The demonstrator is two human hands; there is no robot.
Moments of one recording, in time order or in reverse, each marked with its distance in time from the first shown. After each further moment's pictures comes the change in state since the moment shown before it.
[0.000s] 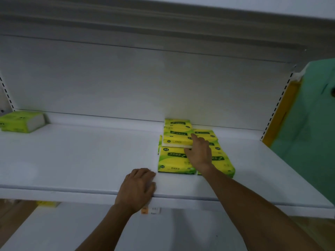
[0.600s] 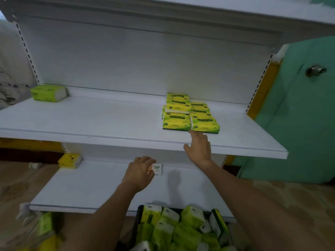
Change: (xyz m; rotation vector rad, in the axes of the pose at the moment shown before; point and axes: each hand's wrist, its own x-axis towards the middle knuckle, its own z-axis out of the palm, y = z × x) left_hand -0.134 0.040 -0.022 -0.049 -0.188 -0.112; right_hand -0.183 -0.007 -0.035 0.000 -0.045 -0.024
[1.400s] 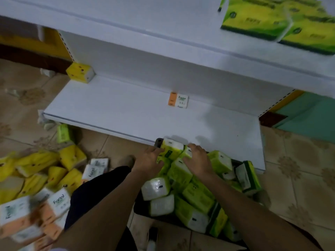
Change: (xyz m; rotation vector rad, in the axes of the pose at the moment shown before) left_hand -0.071 -0.083 0.203 -0.262 -0.382 -0.386; right_hand -0.103 0.063 0.265 0.016 -0.662 0.046
